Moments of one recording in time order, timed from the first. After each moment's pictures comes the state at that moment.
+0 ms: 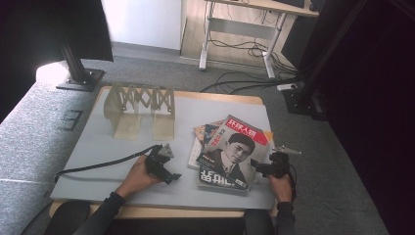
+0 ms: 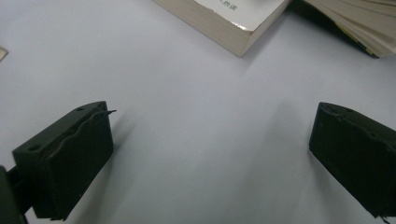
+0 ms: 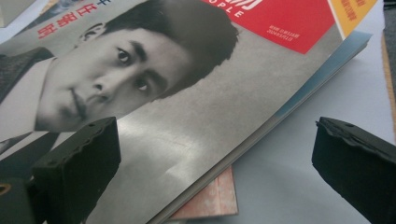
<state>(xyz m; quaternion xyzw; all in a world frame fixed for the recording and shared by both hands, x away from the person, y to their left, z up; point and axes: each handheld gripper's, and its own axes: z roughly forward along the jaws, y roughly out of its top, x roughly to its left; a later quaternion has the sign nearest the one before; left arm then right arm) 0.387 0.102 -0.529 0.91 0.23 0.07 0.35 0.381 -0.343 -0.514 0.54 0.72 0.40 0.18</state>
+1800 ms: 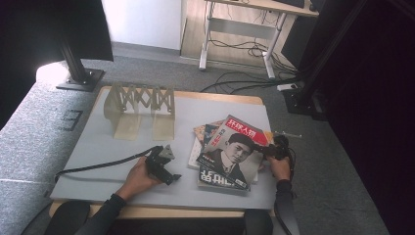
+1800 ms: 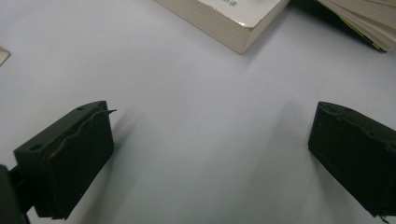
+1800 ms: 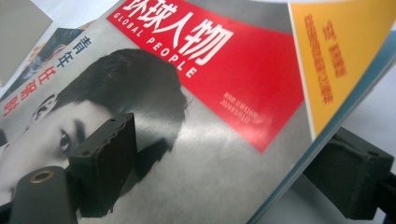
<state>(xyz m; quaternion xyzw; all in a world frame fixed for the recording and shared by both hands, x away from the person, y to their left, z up) 0.386 0.101 -0.530 0.91 0.22 0.08 0.34 0.453 -0.363 -0.520 0.58 0.69 0.43 0.10</state>
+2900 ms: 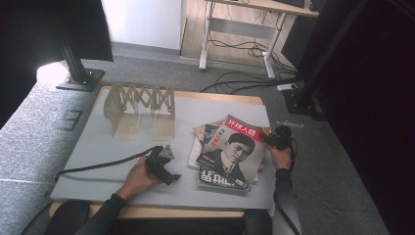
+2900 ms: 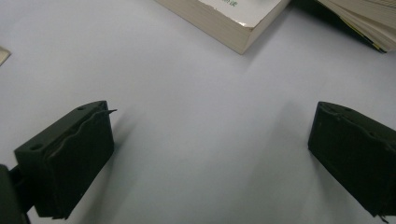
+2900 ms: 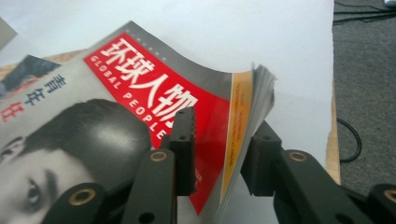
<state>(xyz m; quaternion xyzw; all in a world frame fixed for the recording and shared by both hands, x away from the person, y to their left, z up) 0.386 0.101 -0.530 0.91 0.22 0.08 0.34 0.471 -0.362 -0.486 0.56 0.70 0.40 0.19</state>
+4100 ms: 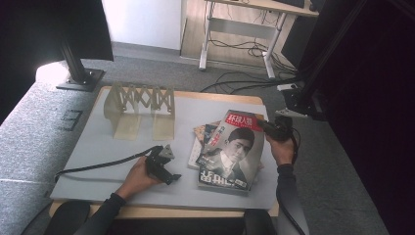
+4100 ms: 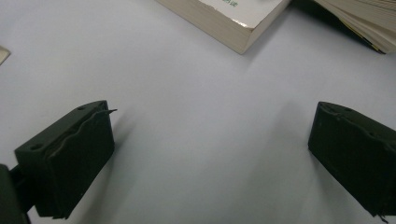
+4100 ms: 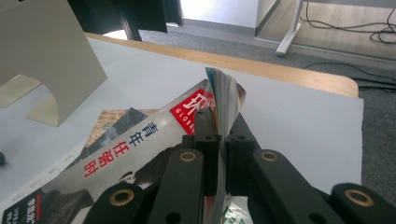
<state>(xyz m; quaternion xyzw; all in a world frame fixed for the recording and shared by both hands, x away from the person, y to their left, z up) 0.387 0.102 -0.529 0.91 0.22 0.08 0.34 0.445 -0.322 -0.403 0.47 0.72 0.46 0.22</state>
